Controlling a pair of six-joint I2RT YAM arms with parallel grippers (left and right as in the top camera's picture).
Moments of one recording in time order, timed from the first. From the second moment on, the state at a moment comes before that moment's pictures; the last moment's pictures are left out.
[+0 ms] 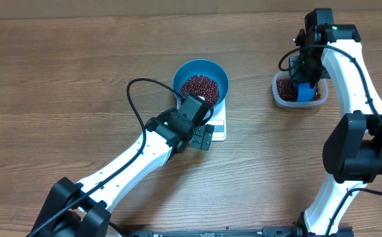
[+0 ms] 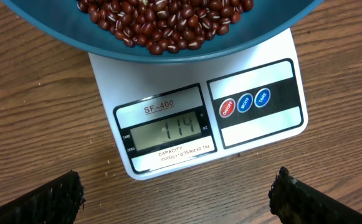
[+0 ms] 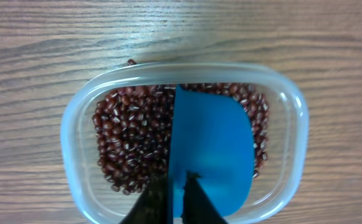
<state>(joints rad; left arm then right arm) -0.67 1.59 1.04 -0.58 -0.13 -0.36 -0.03 2.06 1.84 -1.18 0.11 -0.04</state>
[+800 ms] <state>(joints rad) -0.66 1.59 1.04 -0.58 -0.13 -0.36 -0.03 2.06 1.84 -1.18 0.11 -0.04</state>
